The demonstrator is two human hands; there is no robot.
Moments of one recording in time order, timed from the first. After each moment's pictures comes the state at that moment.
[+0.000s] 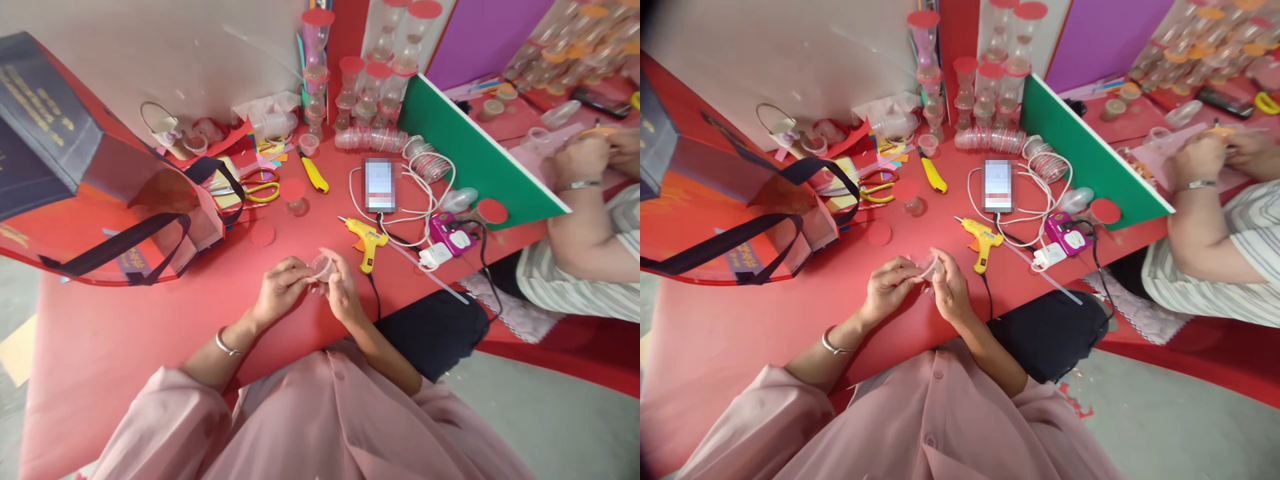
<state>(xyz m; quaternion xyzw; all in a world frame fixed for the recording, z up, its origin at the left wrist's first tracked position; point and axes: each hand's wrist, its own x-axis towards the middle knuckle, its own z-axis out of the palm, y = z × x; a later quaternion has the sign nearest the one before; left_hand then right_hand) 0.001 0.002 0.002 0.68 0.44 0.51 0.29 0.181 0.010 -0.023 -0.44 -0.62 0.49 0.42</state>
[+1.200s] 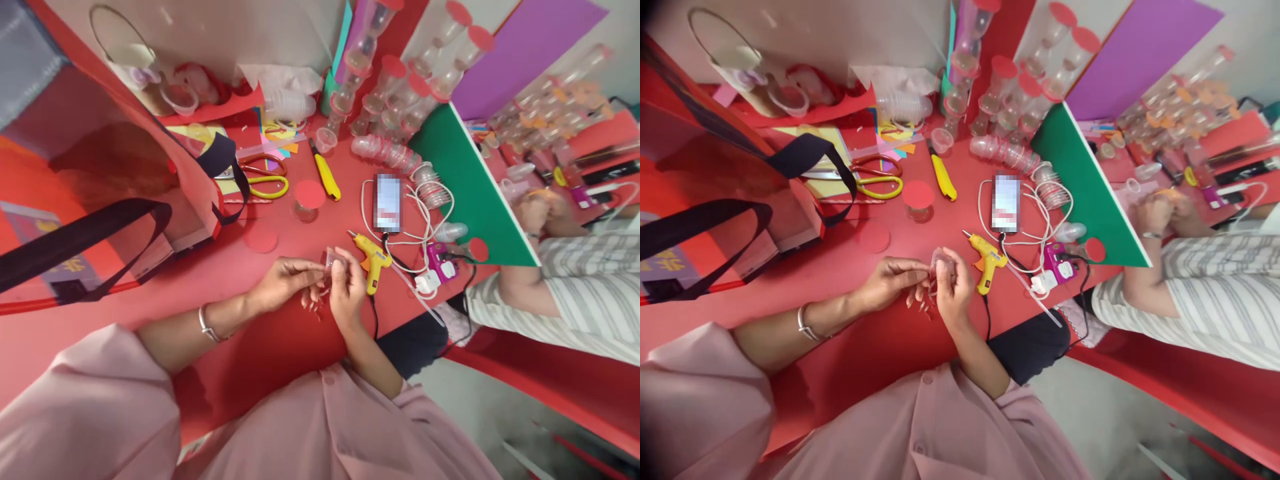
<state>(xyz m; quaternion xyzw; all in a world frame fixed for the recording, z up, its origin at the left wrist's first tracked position) -0.017 0.048 -0.003 0.32 0.35 0.43 0.77 0.151 0.044 -0.016 -0.56 -0.60 0.31 0.48</state>
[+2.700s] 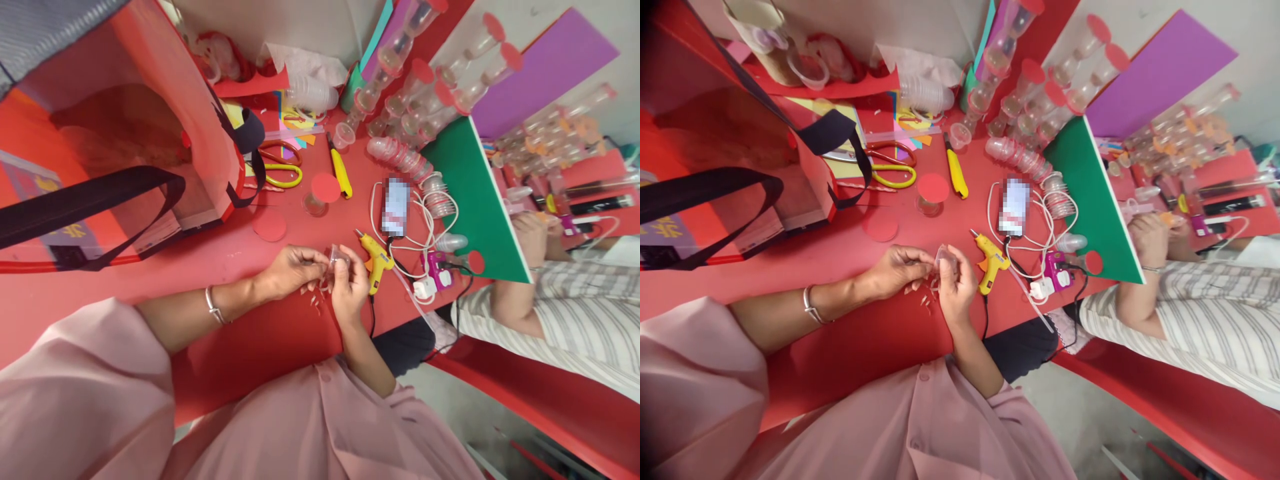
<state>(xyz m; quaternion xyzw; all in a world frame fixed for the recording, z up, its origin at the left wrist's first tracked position) -0.012 0.050 0.002 0.32 0.39 0.44 0.74 0.152 0.043 -0.022 -0.57 -0.60 0.31 0.46</state>
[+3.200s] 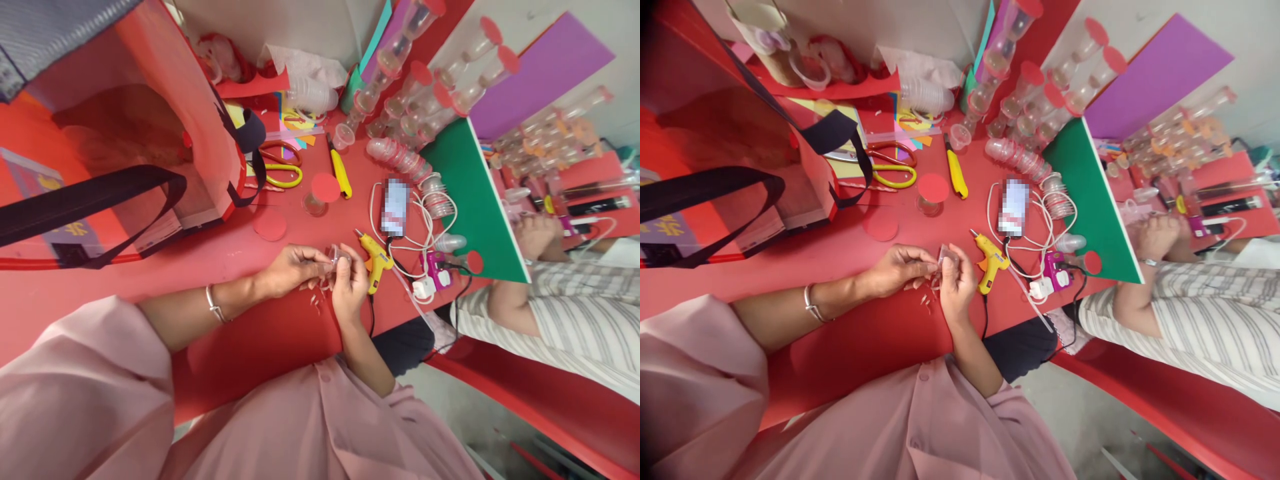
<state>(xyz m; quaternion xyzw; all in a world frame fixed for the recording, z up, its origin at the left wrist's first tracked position) -0.016 0.053 0.000 0.33 0.35 0.44 0.76 0.153 0.045 -0.024 -0.57 -0.59 0.32 0.47</state>
